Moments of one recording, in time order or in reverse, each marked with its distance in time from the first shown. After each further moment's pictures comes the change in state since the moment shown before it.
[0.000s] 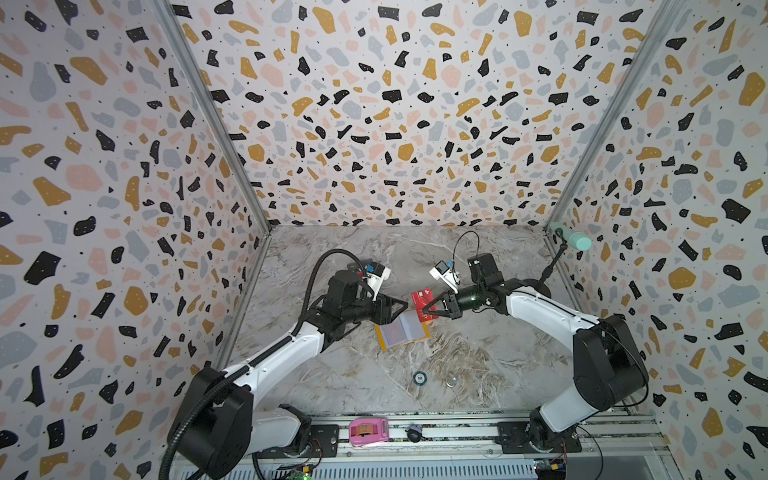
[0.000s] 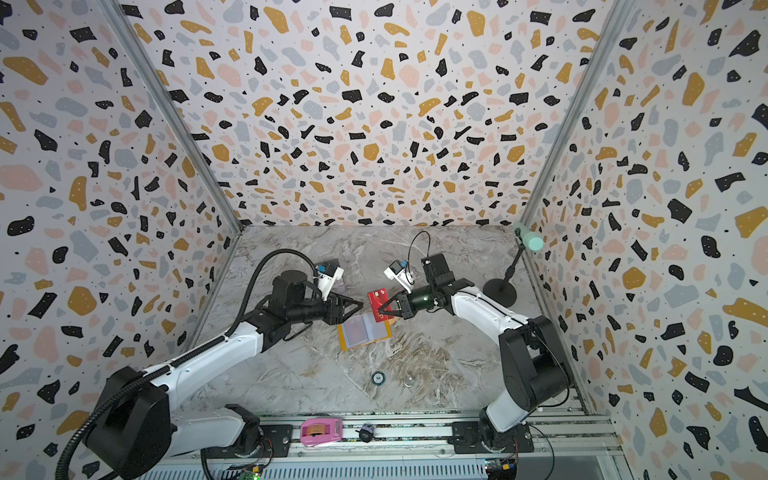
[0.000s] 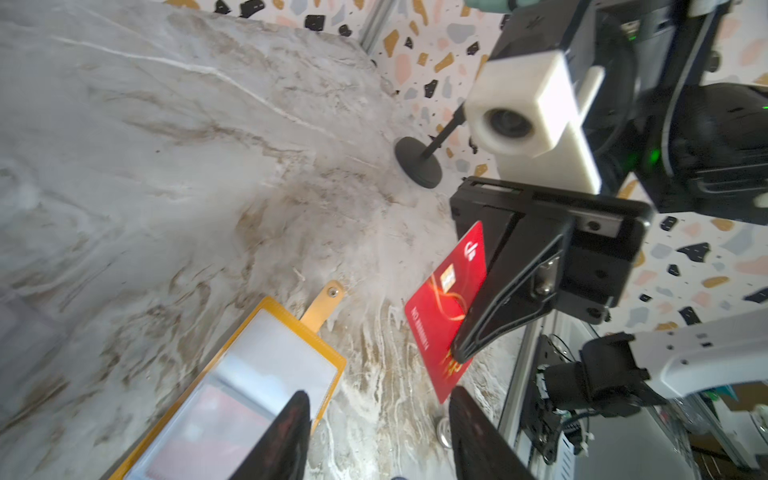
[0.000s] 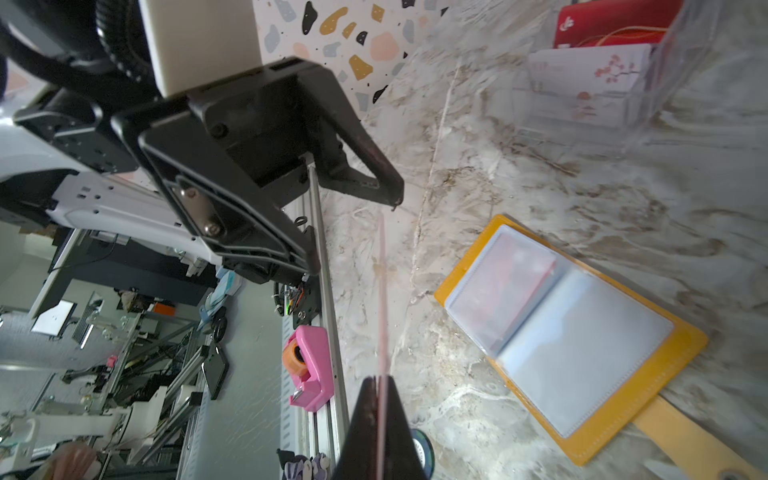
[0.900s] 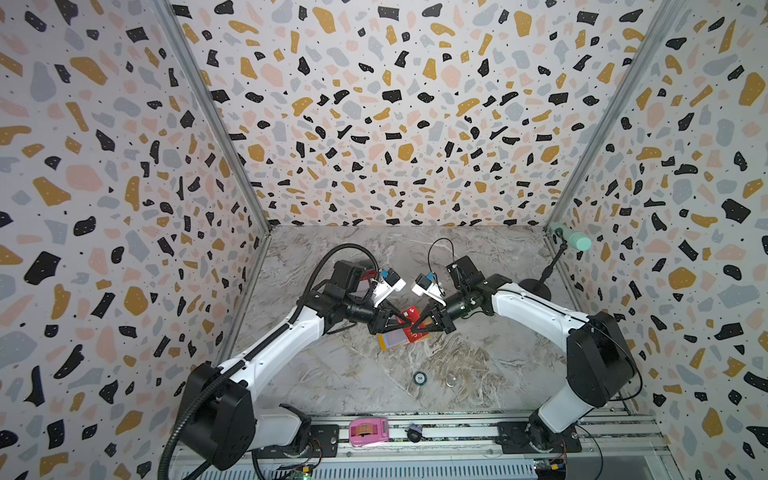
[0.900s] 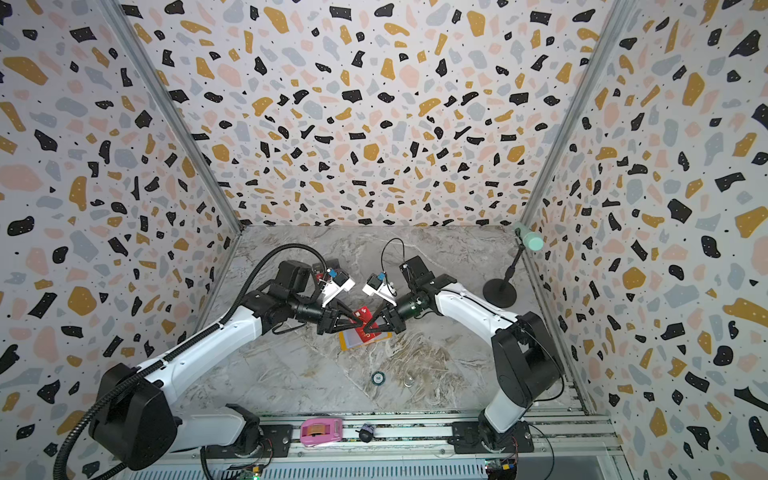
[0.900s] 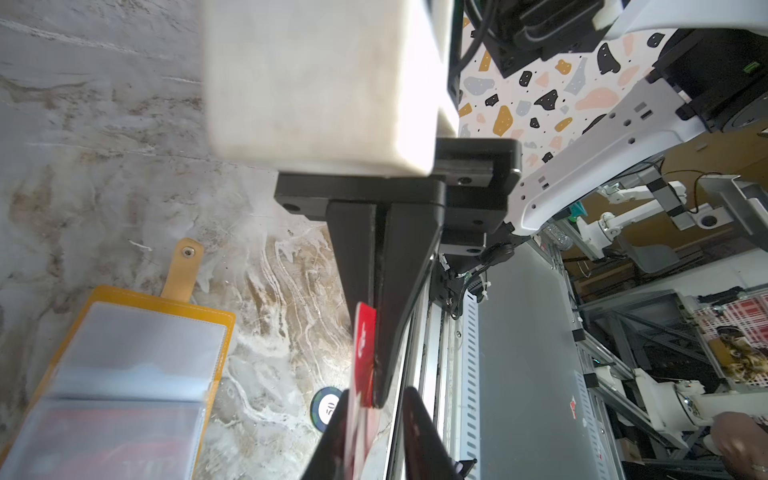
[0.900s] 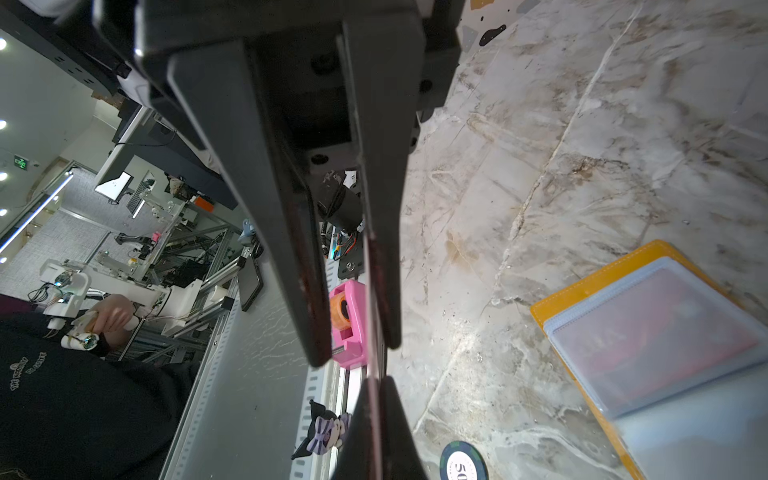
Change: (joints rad) left arm 0.005 0.043 0.165 -0.438 0.345 0.380; right arm 0.134 0.059 0.120 -0.263 -0.088 -0.317
